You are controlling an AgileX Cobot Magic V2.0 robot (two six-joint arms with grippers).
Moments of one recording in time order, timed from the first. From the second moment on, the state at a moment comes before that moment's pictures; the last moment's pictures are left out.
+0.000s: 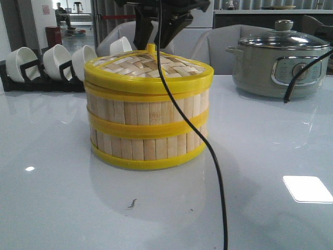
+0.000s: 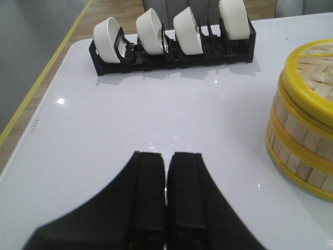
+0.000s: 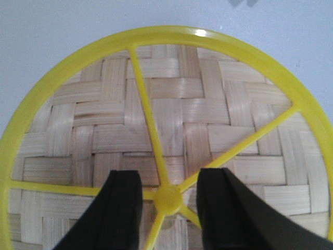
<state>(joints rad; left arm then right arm) -0.13 0.64 -0.62 0.19 0.44 -0.12 0.52 2.10 -2.10 0.13 0.98 -0.07</state>
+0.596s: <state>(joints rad) -0.13 0.64 -0.62 0.19 0.44 -0.12 0.32 1.69 -1.66 0.13 0.72 -0.07</state>
